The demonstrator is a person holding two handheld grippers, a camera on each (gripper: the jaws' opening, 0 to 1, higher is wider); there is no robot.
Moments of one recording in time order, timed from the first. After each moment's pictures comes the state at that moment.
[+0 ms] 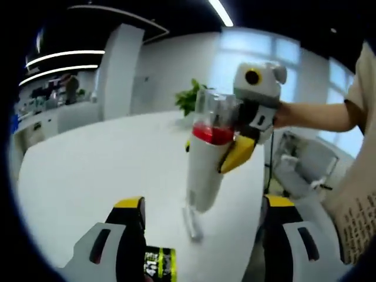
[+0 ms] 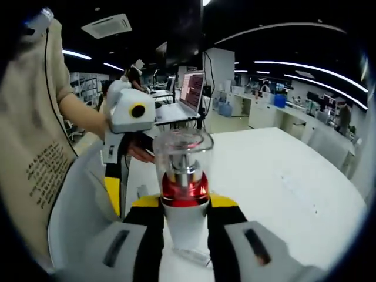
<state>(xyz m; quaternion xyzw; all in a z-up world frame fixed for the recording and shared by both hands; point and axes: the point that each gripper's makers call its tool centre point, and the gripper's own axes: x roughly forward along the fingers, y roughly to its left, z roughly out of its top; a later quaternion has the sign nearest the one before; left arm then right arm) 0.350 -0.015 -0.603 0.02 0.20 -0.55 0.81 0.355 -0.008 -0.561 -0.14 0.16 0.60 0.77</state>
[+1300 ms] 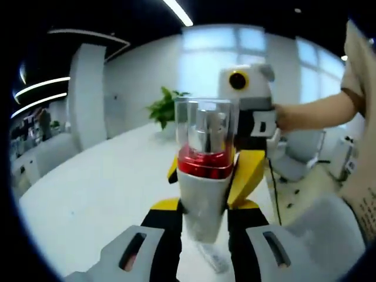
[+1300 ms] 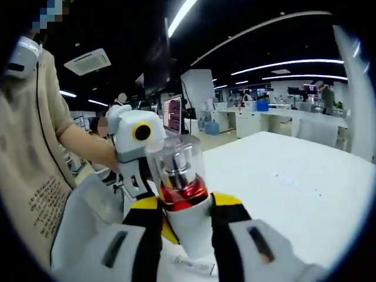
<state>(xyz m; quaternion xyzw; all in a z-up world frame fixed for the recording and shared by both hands) 0.402 -0.070 -0.598 0.08 0.14 -0.60 0.78 0.402 -0.032 -0.568 -0.02 0.14 0.55 0.82</state>
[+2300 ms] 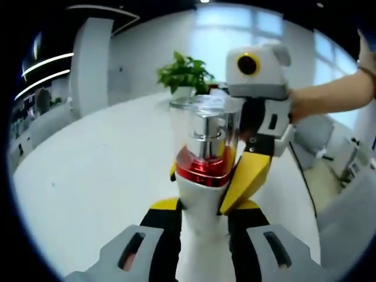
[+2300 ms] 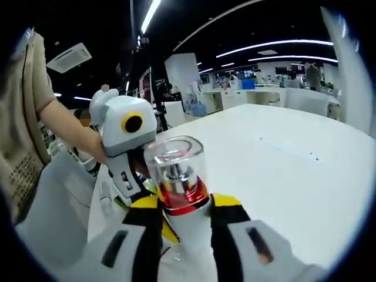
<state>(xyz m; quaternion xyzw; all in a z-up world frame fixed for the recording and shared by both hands) 0.454 -0.094 -0.712 0.09 0.23 -0.58 0.78 0.454 -0.061 -0.675 -0.03 0.21 0.52 0.83</state>
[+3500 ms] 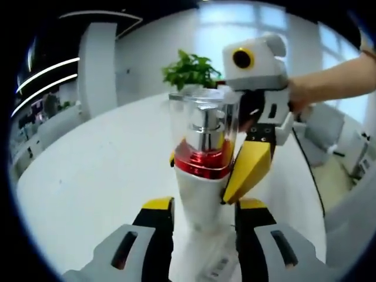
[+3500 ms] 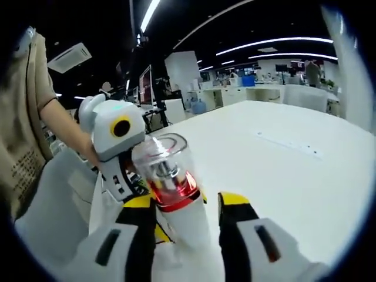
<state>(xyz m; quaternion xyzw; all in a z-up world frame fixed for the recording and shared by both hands) 0.439 -0.094 -0.709 0.12 0.21 -0.54 0.80 0.452 -0.080 -0.680 -0.03 0.22 0.51 0.83</state>
